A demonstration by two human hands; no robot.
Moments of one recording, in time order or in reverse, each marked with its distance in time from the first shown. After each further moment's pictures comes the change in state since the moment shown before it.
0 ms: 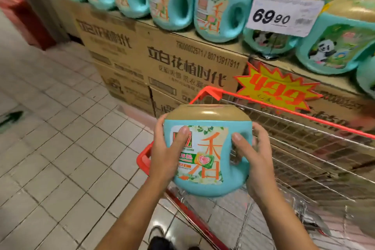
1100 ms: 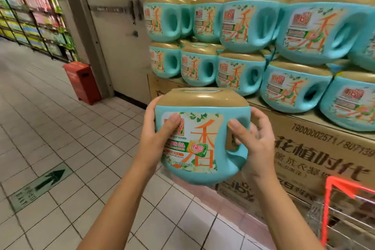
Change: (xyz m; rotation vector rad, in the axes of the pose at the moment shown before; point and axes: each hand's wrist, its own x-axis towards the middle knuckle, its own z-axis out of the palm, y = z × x) left_hand 0.270 0.183 -0.362 -0.004 -0.109 0.409; right_hand 0.141 -0.008 0.457 0.235 -0.163 -0.272
